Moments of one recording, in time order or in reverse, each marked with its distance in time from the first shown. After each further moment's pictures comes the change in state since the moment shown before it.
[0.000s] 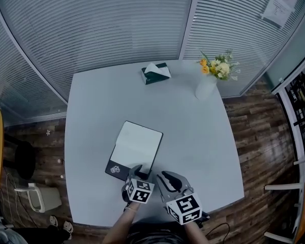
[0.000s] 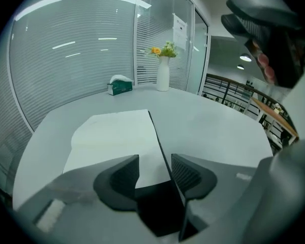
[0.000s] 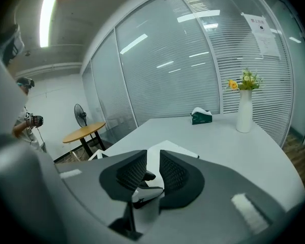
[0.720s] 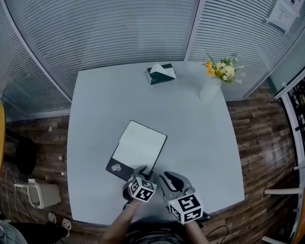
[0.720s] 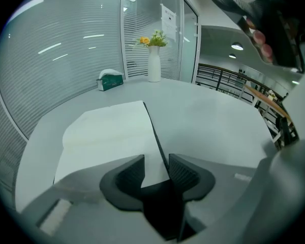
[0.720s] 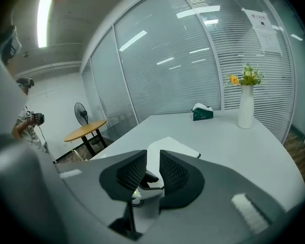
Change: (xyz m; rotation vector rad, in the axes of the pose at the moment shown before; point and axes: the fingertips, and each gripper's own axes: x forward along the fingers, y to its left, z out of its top) left arm 0.015 -0.006 -0.022 0.105 0.074 -0.032; right arm 0.004 0.001 -0.011 0.012 0.037 0.013
